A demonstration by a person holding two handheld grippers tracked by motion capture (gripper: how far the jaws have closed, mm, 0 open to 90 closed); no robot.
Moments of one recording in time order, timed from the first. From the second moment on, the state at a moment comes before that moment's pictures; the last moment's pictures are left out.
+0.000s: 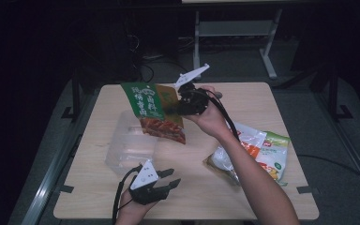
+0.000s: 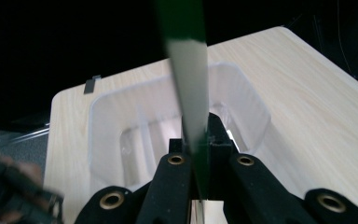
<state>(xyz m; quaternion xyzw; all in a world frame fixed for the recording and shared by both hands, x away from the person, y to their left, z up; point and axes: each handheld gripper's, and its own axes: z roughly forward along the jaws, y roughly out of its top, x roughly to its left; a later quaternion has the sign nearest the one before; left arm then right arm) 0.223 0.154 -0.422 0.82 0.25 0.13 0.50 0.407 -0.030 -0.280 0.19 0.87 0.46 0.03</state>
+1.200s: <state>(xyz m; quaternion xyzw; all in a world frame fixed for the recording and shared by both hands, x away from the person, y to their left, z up) 0.222 0.151 -0.424 0.82 0.25 0.11 0.51 0.478 0.041 -0.341 0.26 0.83 0.50 0.00</state>
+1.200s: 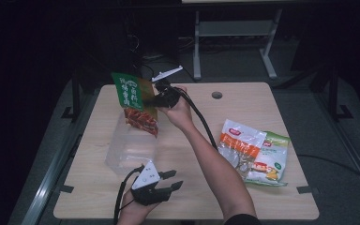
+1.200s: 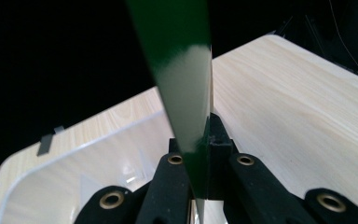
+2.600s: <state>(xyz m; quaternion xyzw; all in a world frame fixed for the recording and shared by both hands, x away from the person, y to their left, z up) 0.226 0.144 -0.425 0.81 0.27 0.12 0.50 0.424 -0.093 -0.368 0.30 0.84 0.46 -0.02</state>
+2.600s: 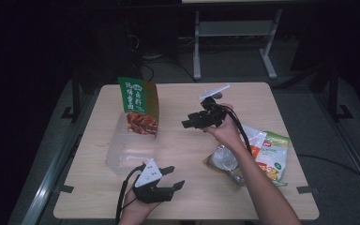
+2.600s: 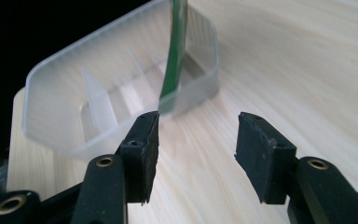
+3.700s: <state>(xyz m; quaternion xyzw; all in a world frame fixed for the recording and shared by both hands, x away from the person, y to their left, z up) 0.230 0.123 -0.429 0.83 0.25 0.11 0.49 0.358 -0.219 -0.389 0.39 0.81 0.44 -0.01</state>
